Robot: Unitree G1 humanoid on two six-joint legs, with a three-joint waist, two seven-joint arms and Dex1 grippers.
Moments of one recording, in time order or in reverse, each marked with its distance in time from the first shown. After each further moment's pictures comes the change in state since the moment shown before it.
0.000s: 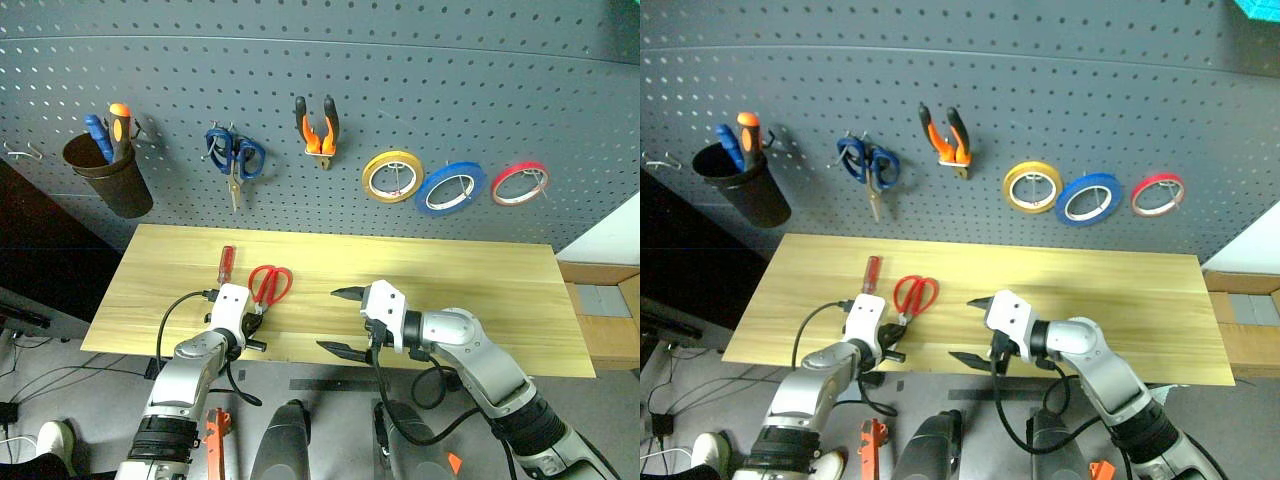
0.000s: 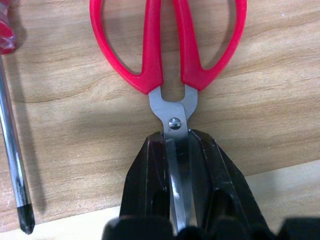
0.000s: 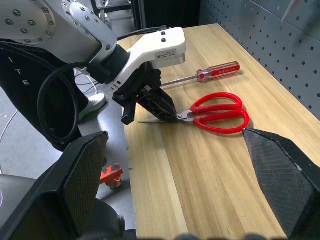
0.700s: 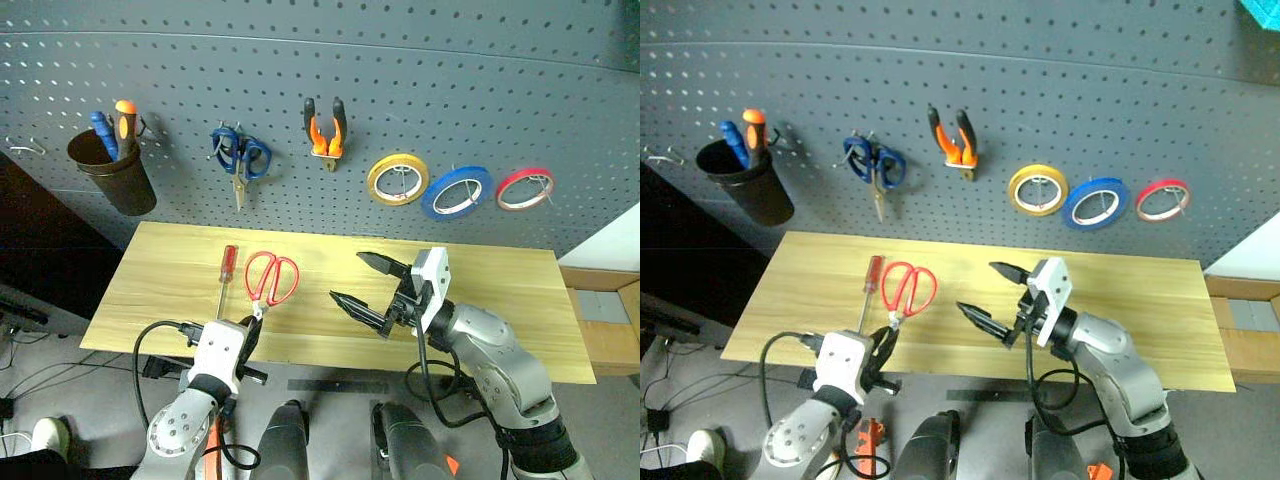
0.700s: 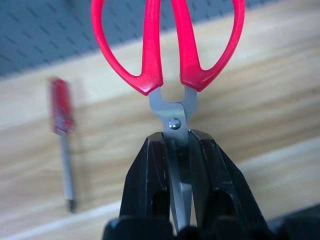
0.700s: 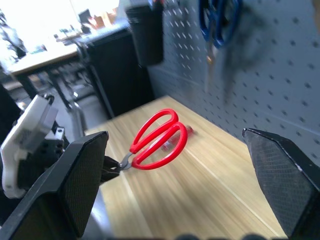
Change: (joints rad) left arm 0.529 -0.070 0.001 -0.574 0.152 -0.462 0.107; right arm 0.104 0.118 -0.254 -0.180 0.297 0.099 -0.115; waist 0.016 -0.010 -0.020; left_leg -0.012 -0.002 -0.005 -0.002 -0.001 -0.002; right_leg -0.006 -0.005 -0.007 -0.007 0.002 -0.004
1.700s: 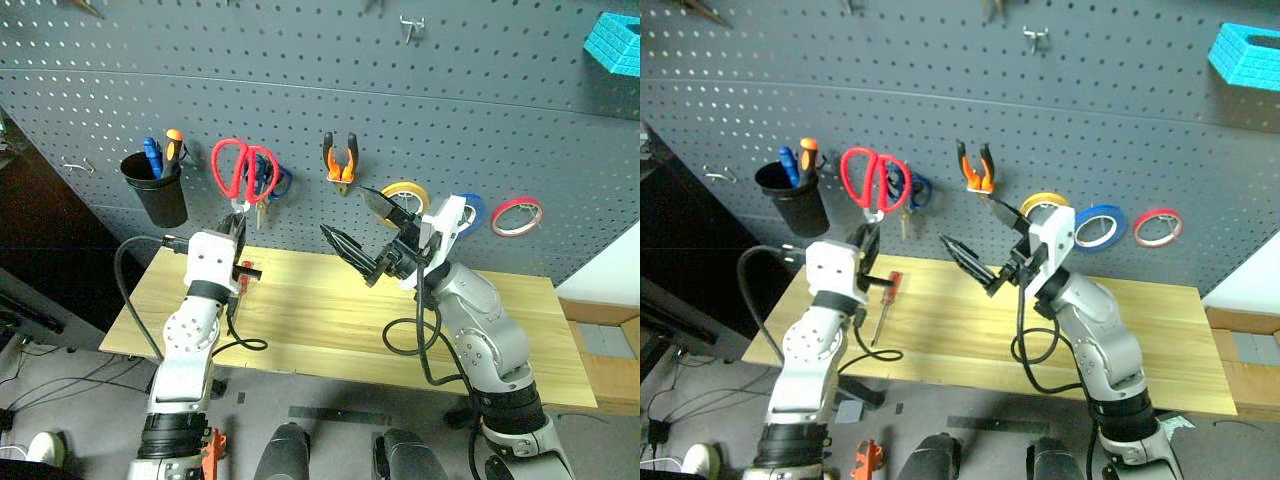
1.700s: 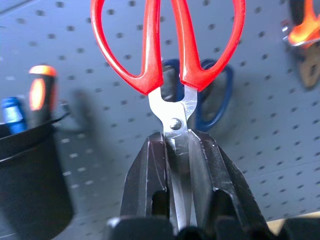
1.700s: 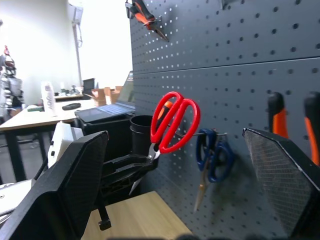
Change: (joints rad) left arm -0.583 -0.025 0.096 0.426 0.027 -0.255 0.070; right arm -0.188 0.124 -0.037 0.074 -0.012 -0.134 -0.116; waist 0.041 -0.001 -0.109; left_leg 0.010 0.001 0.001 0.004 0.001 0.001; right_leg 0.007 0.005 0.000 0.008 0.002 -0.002
